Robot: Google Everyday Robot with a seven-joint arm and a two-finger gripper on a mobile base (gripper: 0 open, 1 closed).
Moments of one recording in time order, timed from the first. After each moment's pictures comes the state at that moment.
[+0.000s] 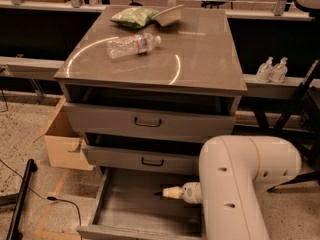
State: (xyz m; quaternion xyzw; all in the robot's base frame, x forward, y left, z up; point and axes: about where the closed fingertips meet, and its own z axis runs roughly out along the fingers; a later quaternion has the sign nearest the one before) arm 0.553 -0.050 0.305 -0.07 0.87 0.45 0.18
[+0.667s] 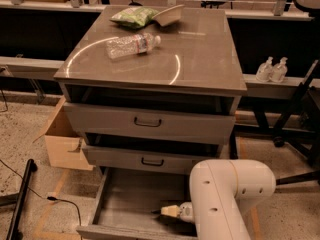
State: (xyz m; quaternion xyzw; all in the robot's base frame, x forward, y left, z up) arm 0.515 -0.039 0.190 -0.03 0.85 0.50 0.14
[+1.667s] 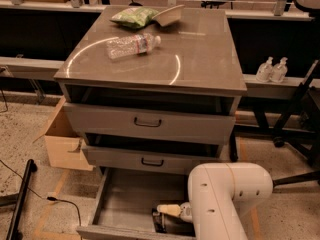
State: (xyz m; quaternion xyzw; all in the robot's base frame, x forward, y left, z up) arm 0.517 -0.038 0.187 -0.01 0.83 0.53 0.16
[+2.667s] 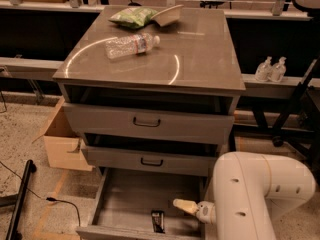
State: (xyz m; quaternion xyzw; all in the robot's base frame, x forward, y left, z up) arm 0.513 -0.103 0.266 0.06 0.84 0.50 0.21
